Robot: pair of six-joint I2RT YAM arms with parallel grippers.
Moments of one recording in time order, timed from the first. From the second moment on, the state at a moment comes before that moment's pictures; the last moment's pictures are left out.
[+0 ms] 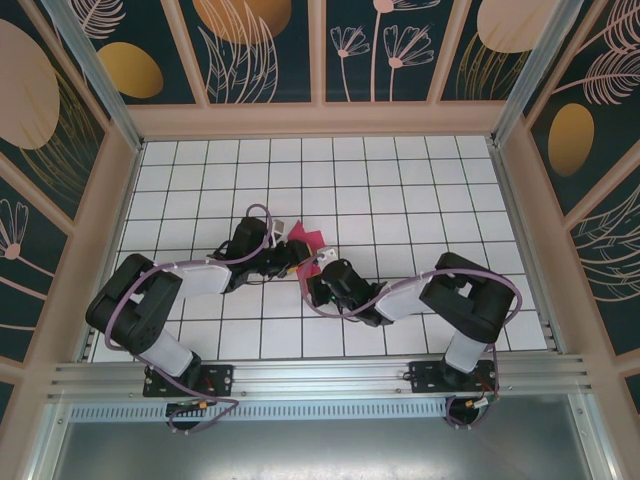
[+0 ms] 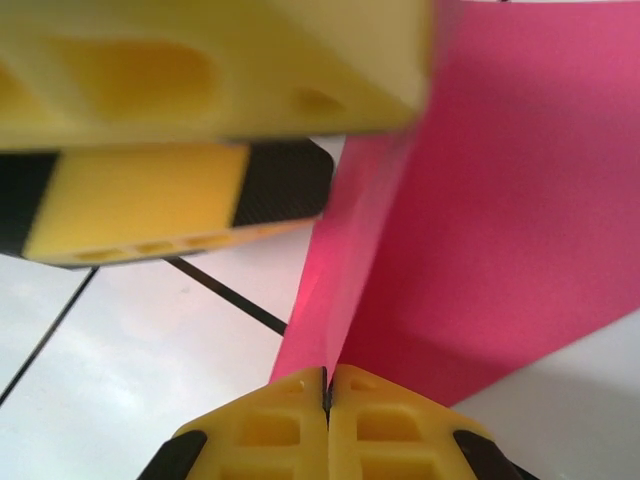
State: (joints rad) left arm -0.53 1.58 0.59 0.33 0.54 -1.07; right arm 1.04 1.71 0.58 0.53 0.14 0.49
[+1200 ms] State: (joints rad) left arm -0.52 1.52 0.57 0.26 0.46 -1.14; right arm 1.05 1.74 0.63 0.48 0.18 0.39
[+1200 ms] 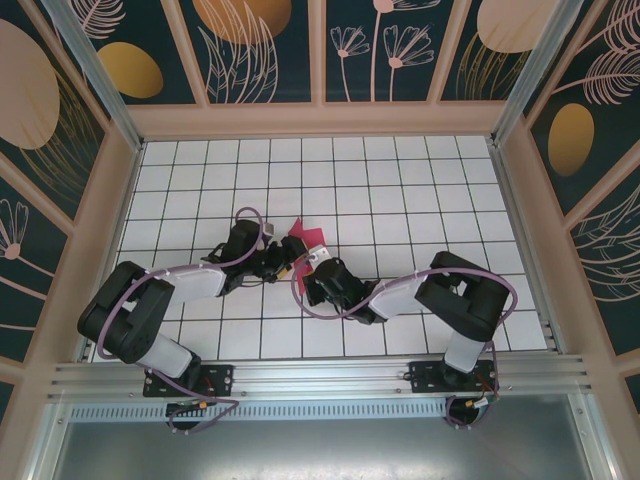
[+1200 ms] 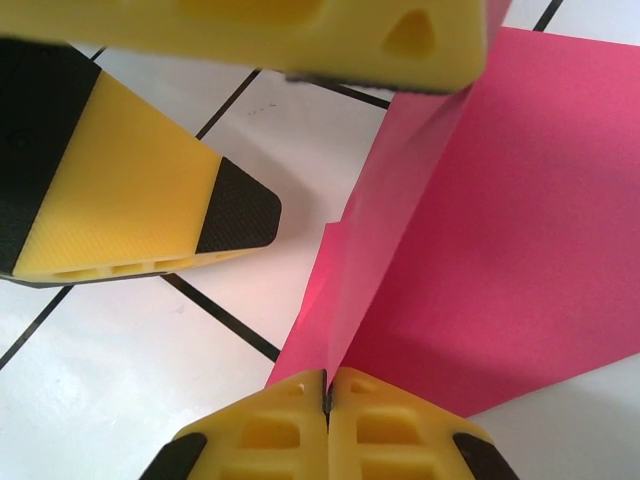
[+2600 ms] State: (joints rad) left arm -0.58 1.59 0.86 -0.17 0.36 -0.96; right arm 1.02 1.74 0.61 0.48 0.07 0.31
